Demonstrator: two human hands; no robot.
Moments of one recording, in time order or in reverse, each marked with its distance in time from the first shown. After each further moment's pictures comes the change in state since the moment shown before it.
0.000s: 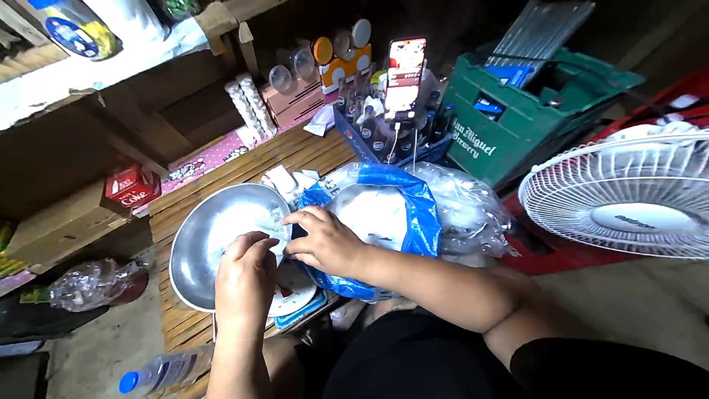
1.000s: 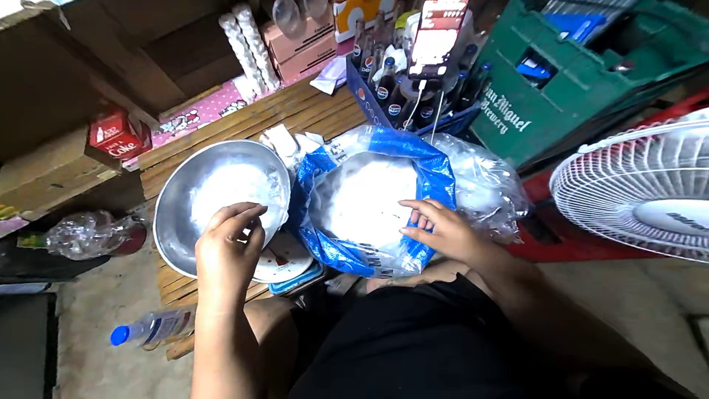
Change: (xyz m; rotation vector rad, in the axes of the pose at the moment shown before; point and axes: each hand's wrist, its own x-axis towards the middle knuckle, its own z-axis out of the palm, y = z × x) left_hand -0.009 -0.023 0.003 -0.151 -0.100 -0.106; right_hand -0.161 0.072 -0.073 0.150 -0.135 0.611
